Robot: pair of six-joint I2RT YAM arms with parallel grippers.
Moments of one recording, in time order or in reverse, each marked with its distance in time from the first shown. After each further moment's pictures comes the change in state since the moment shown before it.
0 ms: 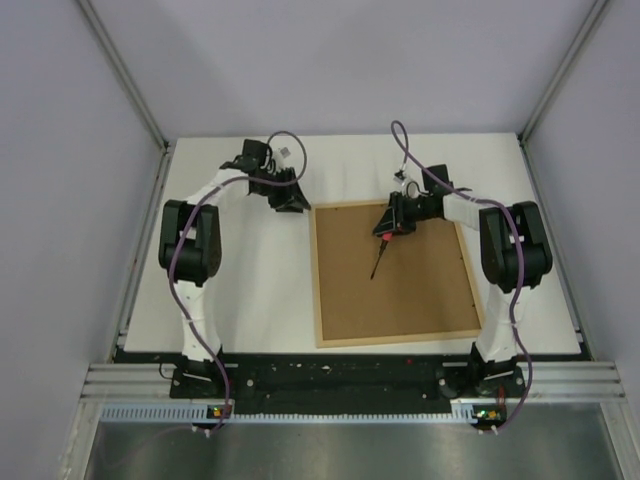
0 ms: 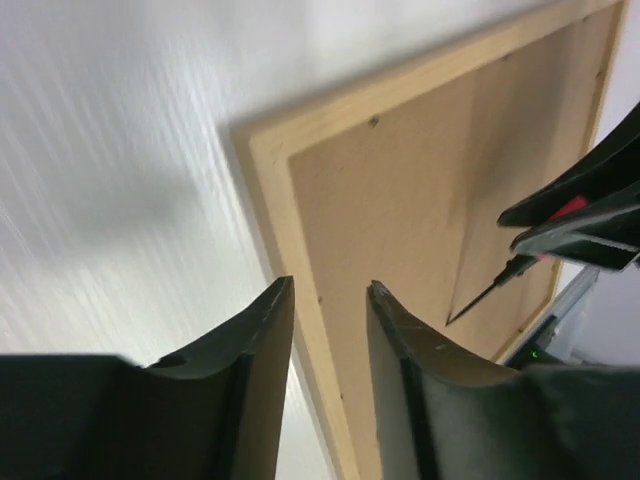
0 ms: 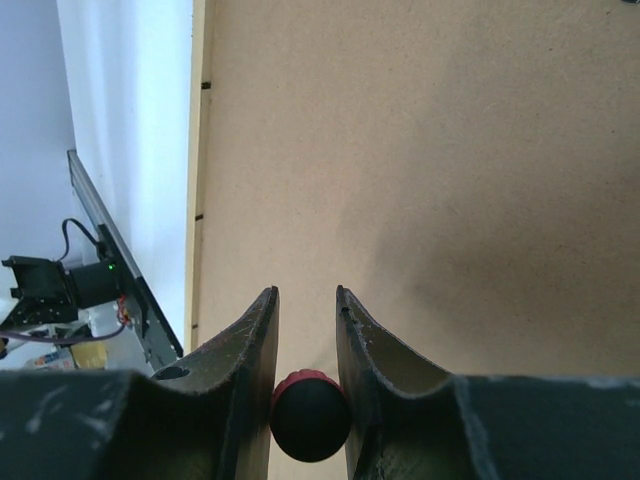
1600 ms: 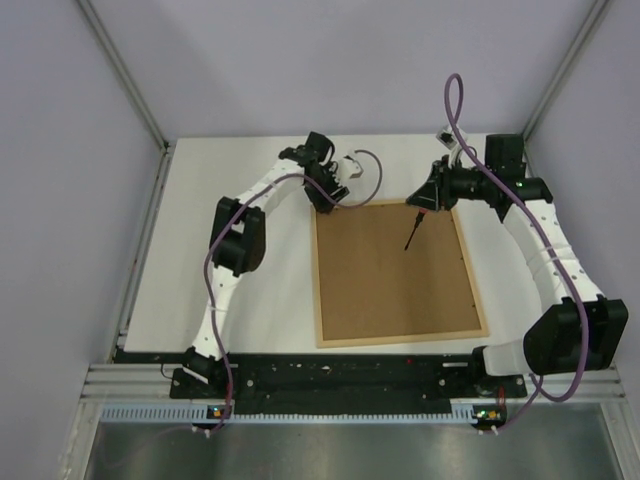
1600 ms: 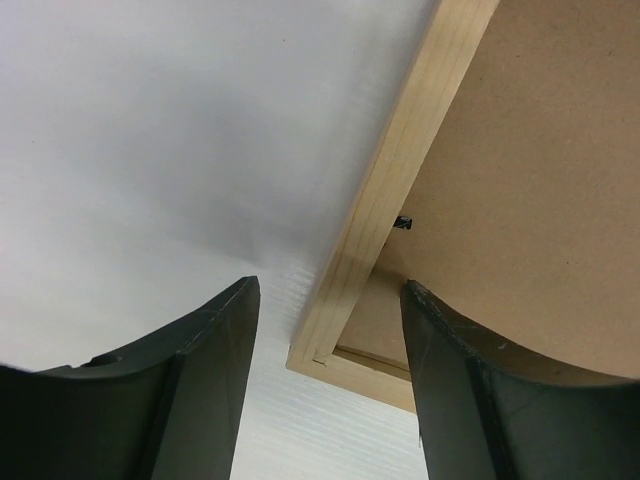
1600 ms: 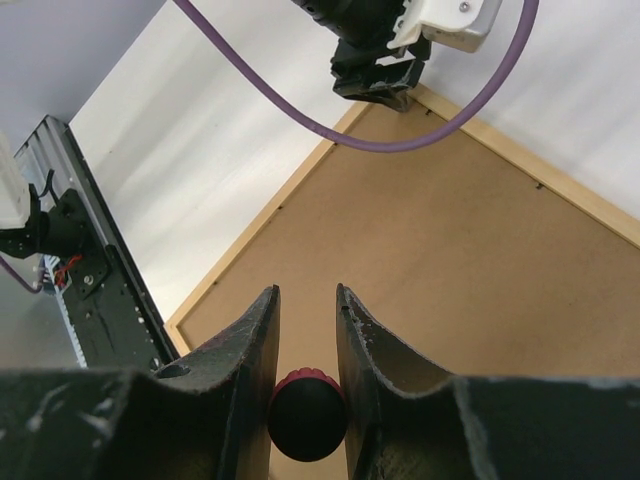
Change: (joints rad) left arm -0.244 0.328 0.574 -0.314 -0.378 1.057; right arm -0.116 -0.599 0.072 -0.342 -0.045 -0.378
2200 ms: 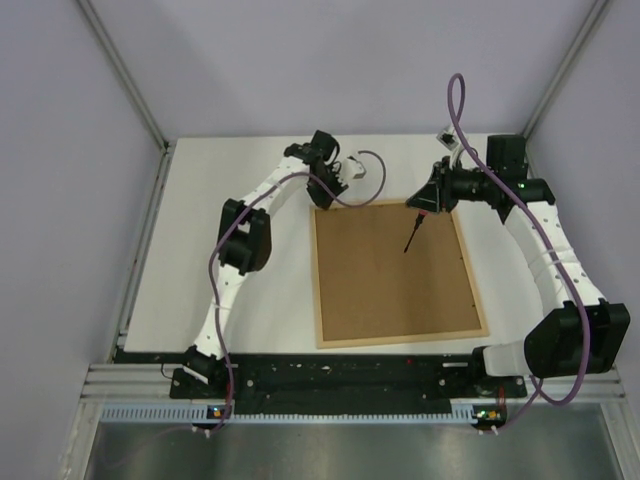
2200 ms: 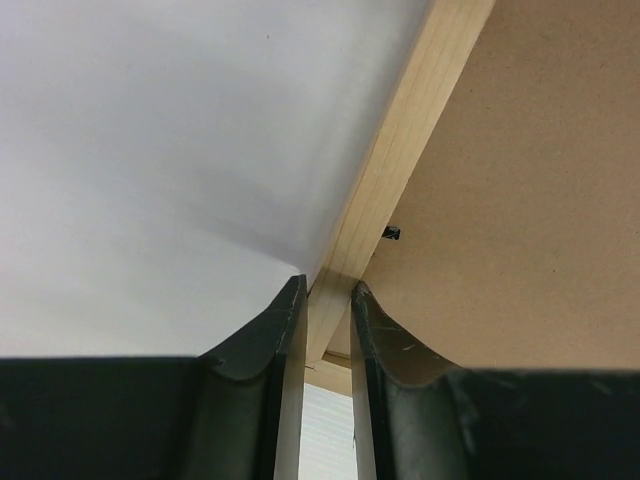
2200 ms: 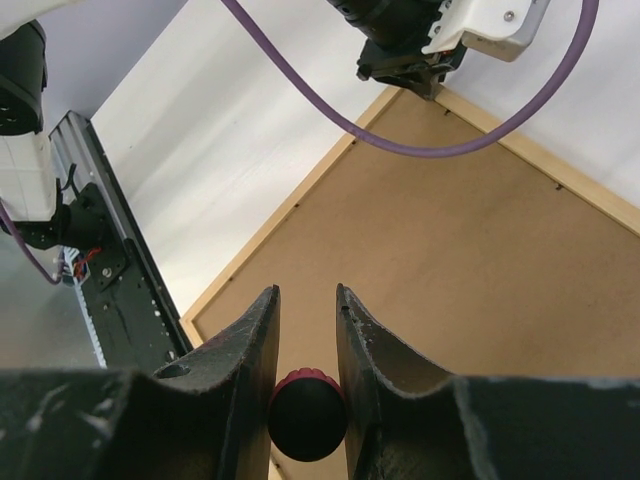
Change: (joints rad) left arm -0.016 0.086 0.166 -0.151 -0.034 0.002; right arm -0.002 -0.017 0.000 -0.019 -0.036 0.000
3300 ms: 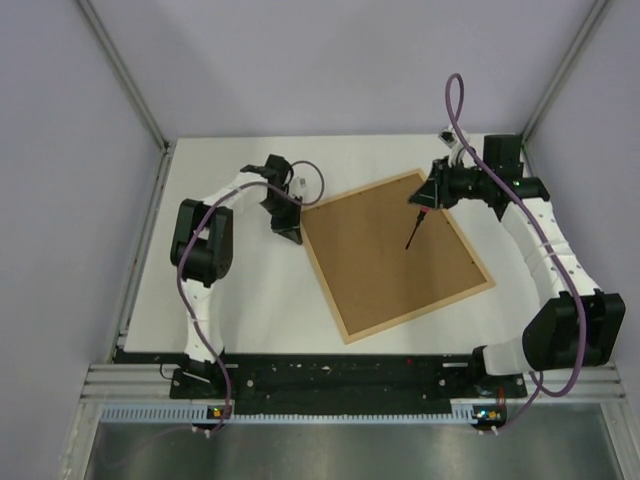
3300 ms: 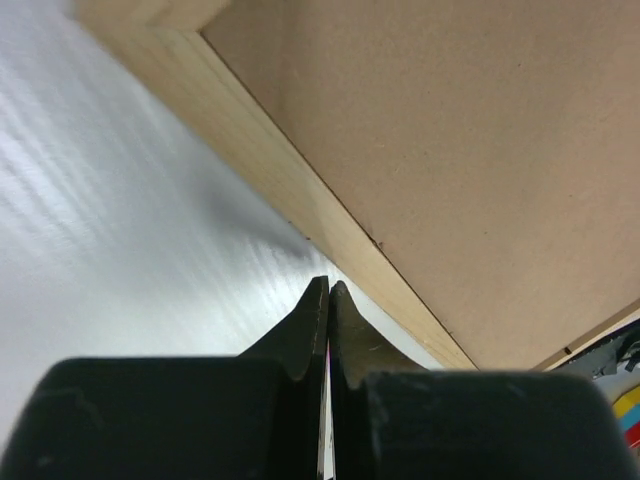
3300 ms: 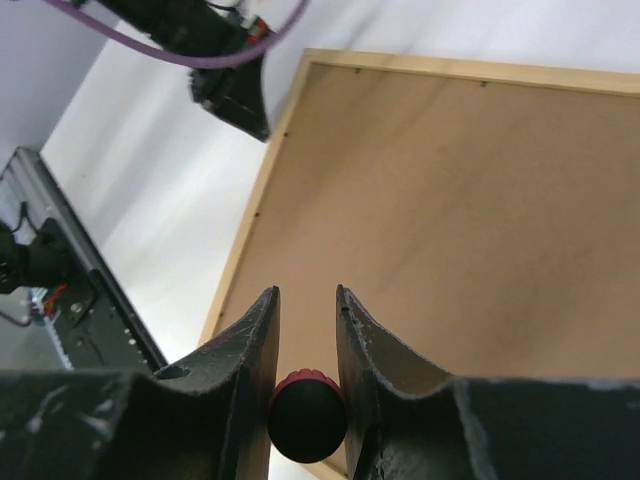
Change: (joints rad) left arm 0.152 -0.369 -0.691 0.111 0.154 -0.840; right arm 0.000 0.039 -0.001 0.030 0.091 0.070
